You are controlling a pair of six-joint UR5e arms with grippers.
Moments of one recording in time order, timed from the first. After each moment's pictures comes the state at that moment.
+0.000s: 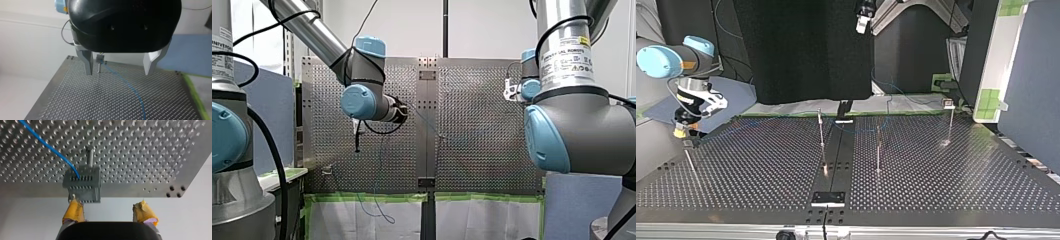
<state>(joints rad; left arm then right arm) -0.97 -1.55 -2.31 -2.48 -2.26 -1.74 1.67 -1.25 1.68 -0.48 1.67 1.55</state>
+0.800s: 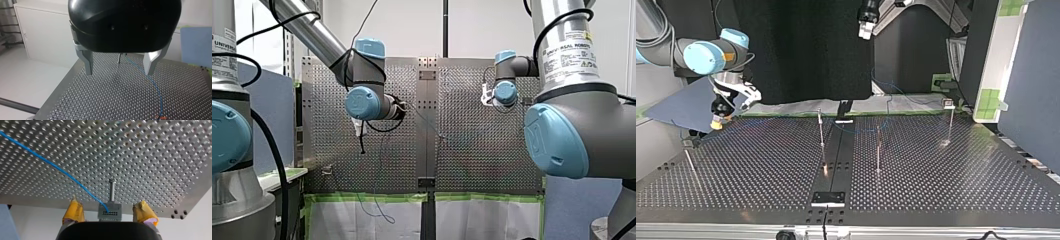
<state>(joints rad) -0.93 -1.55 -2.31 -2.43 -2.28 -1.82 1.88 -1.25 1.72 -0.42 1.88 1.52</state>
